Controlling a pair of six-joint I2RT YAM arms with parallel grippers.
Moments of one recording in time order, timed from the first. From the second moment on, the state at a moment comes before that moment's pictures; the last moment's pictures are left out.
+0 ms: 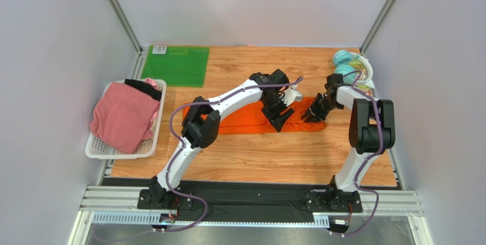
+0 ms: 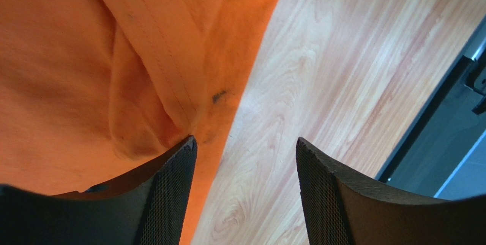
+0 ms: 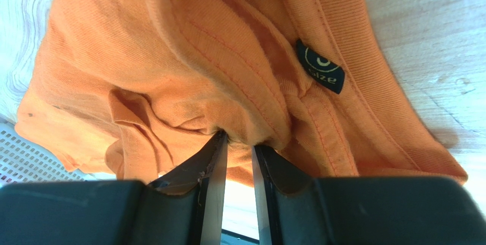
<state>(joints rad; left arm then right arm) -0.85 2.36 2.13 -1.01 0.45 0.18 -0.05 1.85 1.14 -0.62 -0.36 0.63</state>
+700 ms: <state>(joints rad) -0.80 2.44 2.21 -1.00 0.34 0.18 -0.05 1.85 1.13 -0.61 -0.39 0.63</state>
